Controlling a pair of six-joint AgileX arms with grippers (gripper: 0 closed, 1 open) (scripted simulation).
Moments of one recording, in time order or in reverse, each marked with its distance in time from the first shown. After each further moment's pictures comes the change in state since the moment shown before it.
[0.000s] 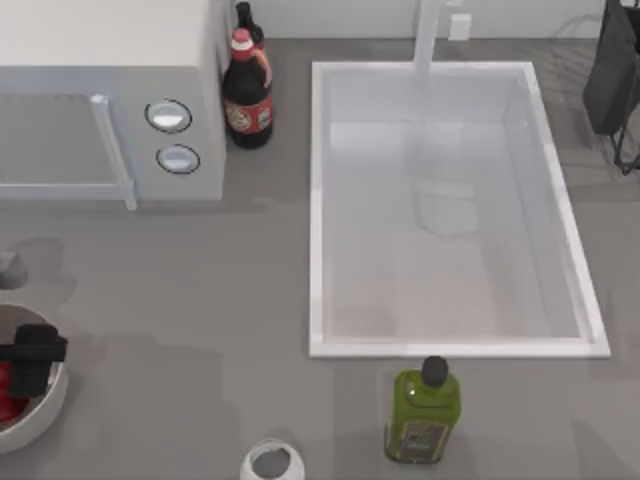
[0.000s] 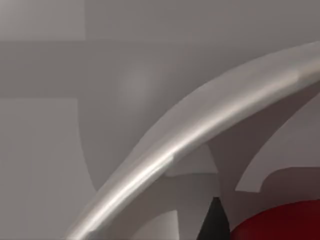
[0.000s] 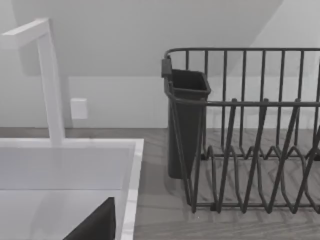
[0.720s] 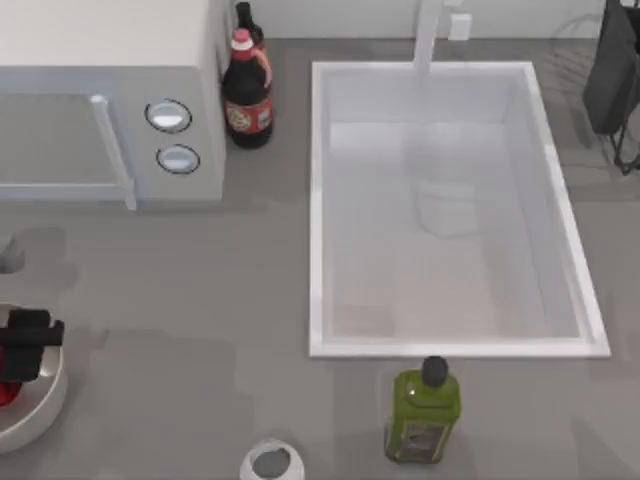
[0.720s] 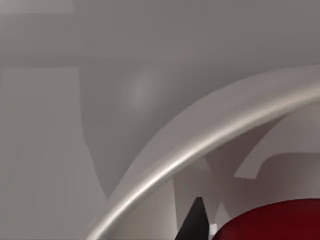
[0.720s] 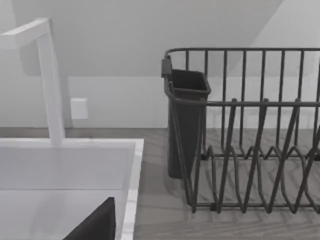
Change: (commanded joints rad) left arm -0.008 -0.074 0.131 -0.108 0.010 -0.004; right arm 0.000 0.000 0.000 0.000 0.000 0.000
